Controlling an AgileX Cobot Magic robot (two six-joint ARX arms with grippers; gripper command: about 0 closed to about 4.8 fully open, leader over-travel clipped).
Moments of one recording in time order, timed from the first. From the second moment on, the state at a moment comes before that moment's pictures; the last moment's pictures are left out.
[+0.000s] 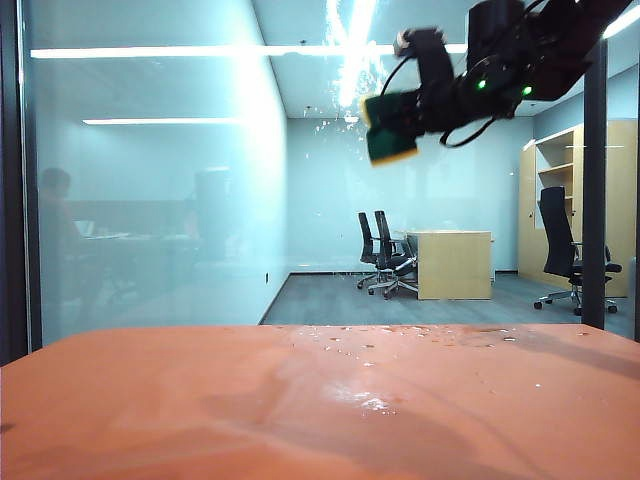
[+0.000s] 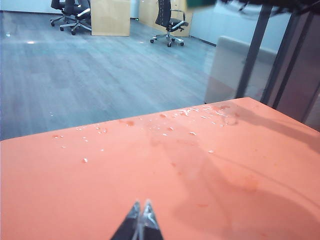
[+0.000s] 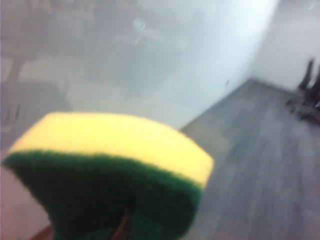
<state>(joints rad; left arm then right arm) 0.01 0.00 0.01 -0.04 0.54 -0.04 0.23 2.17 1.76 0.45 -0.30 -0.26</state>
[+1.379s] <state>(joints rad) 0.01 0.00 0.01 -0.04 0.54 -0.04 0.26 2.16 2.32 0.01 -0.27 -0.26</state>
